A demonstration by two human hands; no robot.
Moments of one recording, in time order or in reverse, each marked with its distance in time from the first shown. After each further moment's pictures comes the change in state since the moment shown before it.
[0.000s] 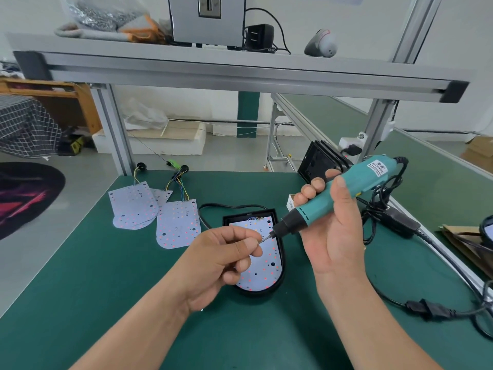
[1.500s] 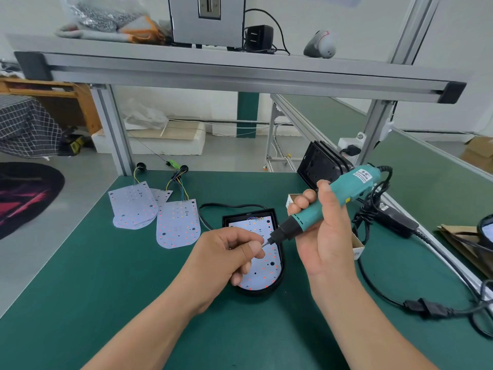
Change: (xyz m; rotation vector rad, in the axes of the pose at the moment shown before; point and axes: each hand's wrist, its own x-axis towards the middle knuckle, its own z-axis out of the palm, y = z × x) left_hand 0.004 -0.013 0.004 0.296 0.134 0.186; right_hand -0.001 0.013 -0.006 -0.032 0.134 0.033
